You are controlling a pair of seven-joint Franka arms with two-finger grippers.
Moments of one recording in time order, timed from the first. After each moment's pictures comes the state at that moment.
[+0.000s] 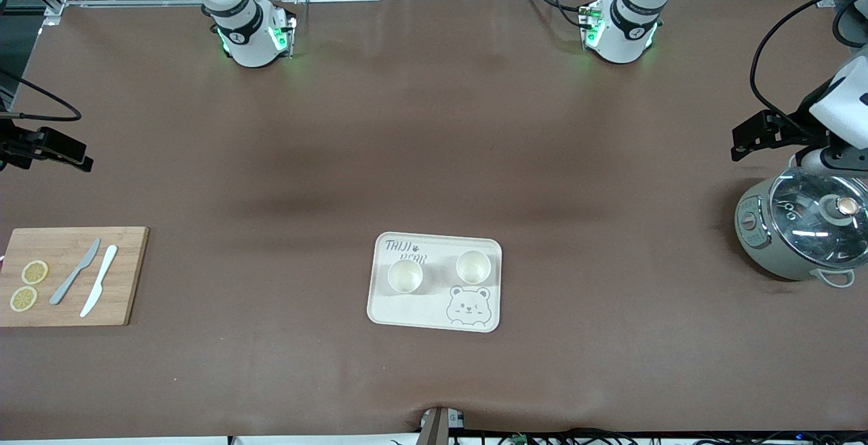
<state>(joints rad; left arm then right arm) -0.12 0.09 0.04 -1.47 0.01 1.57 0.04 -0.01 0.13 -0.06 -1.41 0.00 1.51 -0.01</state>
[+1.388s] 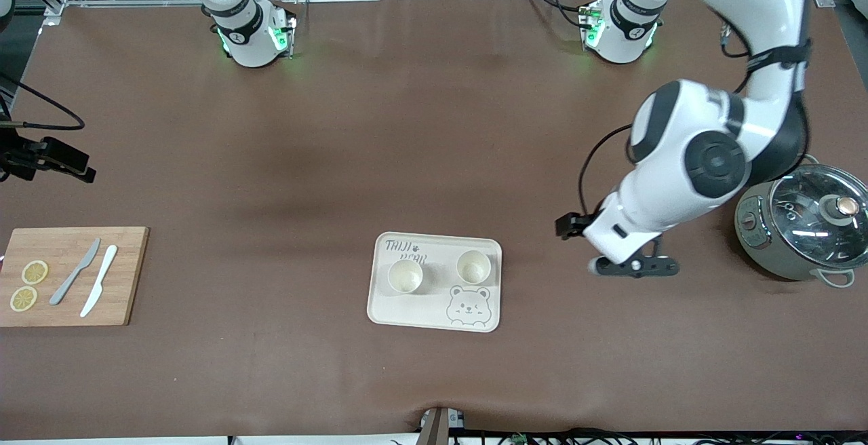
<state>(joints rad) -0.38 0.52 0.00 -1.34 -0.10 1.87 -0.35 -0.01 0.14 -0.06 -1.42 0.05 1.58 -0.01</state>
